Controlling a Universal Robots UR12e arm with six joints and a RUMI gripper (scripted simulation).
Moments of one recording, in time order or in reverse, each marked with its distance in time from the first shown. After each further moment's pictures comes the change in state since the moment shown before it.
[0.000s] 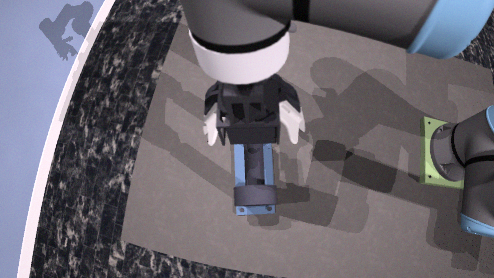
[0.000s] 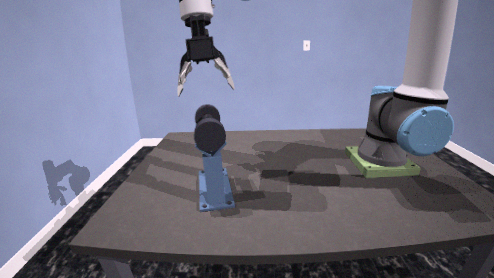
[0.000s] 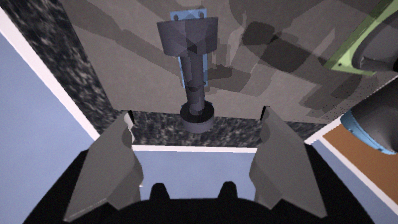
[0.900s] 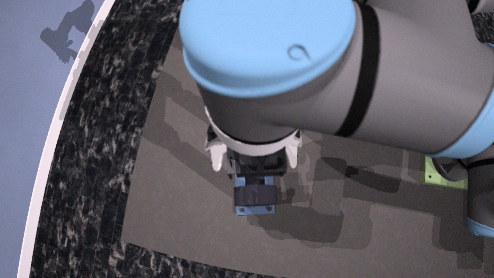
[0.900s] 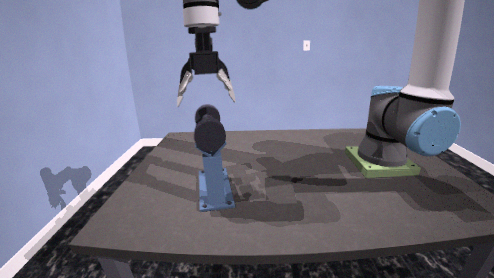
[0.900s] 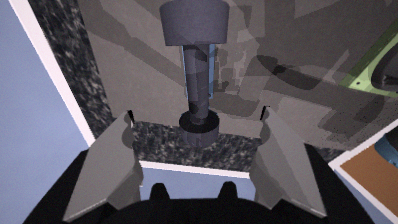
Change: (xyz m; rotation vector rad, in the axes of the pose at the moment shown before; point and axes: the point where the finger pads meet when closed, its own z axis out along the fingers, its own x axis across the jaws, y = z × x) arm -0.003 0.015 0.031 0.169 -0.060 -0.038
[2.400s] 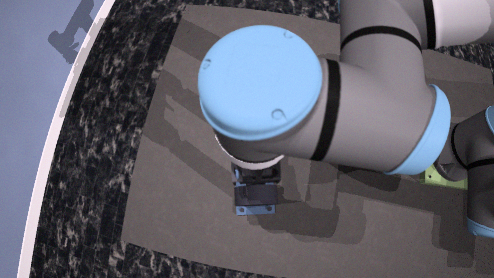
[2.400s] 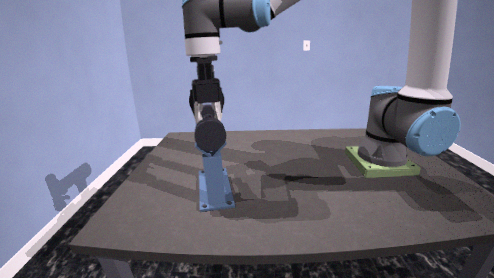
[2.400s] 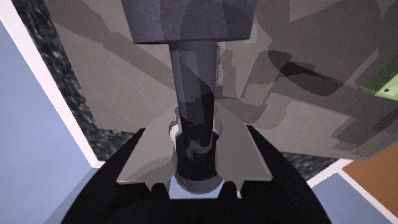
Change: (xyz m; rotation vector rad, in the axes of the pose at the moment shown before) arm 0.002 0.001 0.073 -0.001 0.011 -0.002
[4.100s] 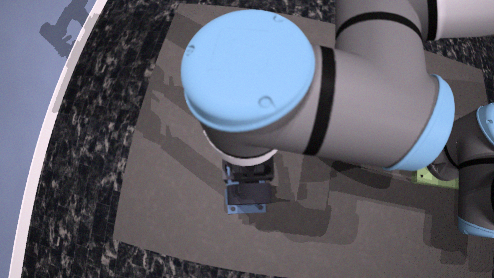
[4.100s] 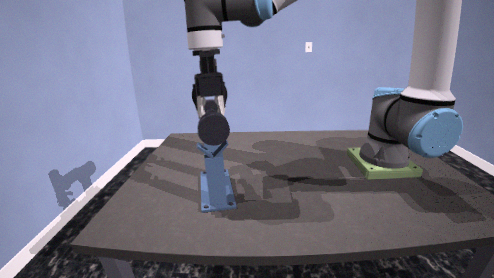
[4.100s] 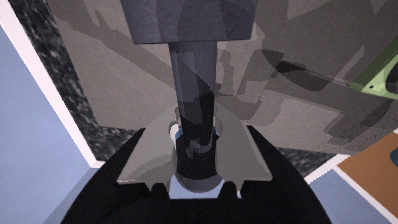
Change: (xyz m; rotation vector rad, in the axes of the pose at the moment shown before) arm 0.005 0.001 -0.019 -0.003 0.015 0.000
